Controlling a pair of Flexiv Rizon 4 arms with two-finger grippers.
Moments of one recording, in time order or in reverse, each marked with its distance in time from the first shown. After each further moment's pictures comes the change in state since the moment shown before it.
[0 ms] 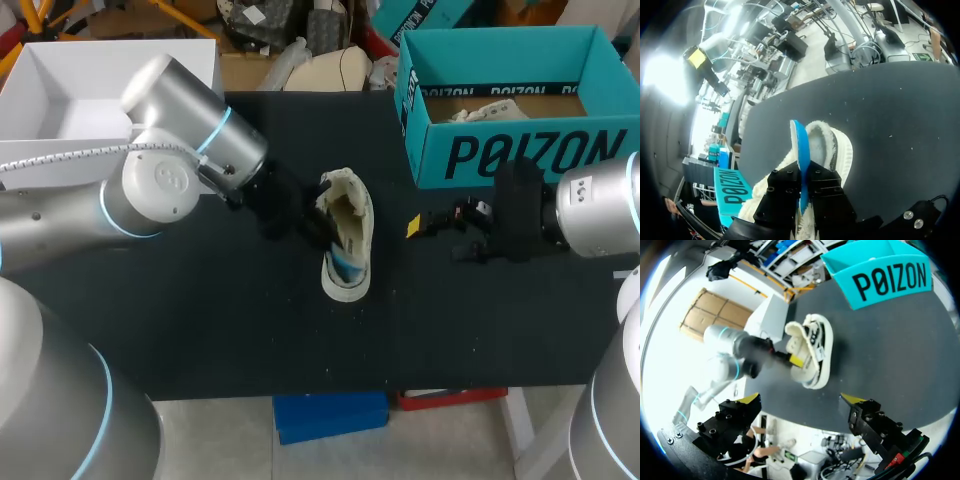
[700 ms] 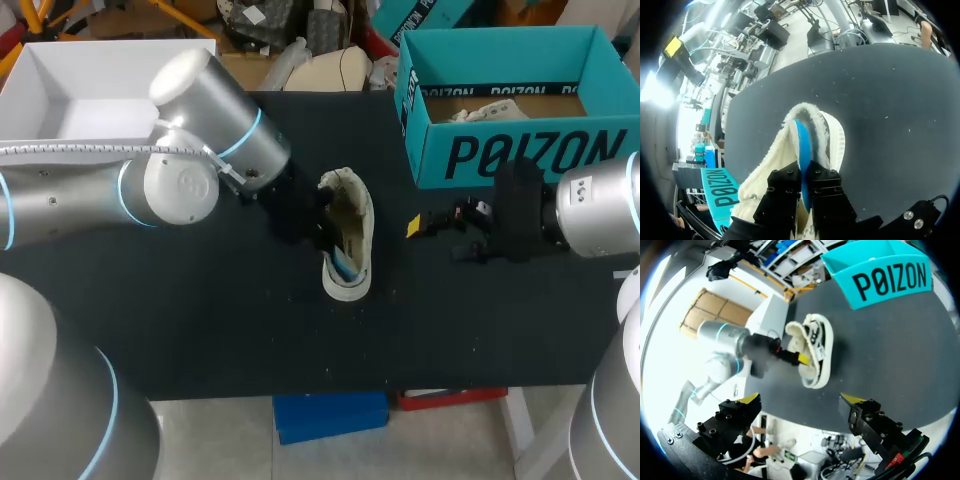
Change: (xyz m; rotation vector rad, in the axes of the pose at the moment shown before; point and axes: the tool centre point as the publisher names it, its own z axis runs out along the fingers) left arm 0.011 0.017 0.014 -0.112 0.175 0.075; right arm 0.000 0.000 0.000 0.000 0.000 0.000
